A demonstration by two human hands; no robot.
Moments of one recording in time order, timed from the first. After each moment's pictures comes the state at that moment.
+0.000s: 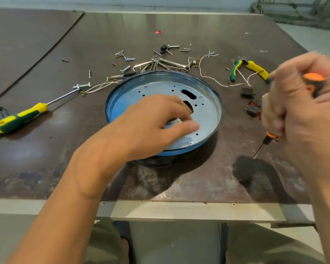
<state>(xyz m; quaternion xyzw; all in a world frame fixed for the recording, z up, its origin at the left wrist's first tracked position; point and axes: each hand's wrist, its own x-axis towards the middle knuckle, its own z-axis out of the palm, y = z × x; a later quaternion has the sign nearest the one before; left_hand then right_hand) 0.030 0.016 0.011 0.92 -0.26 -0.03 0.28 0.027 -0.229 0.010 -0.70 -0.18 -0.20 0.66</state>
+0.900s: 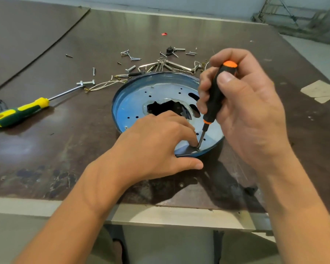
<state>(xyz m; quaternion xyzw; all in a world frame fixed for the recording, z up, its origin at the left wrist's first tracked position) 0.023 0.020 -0.018 0.94 -0.31 0.05 0.14 0.038 -0.147 0.015 -0.61 -0.25 -0.01 0.76</state>
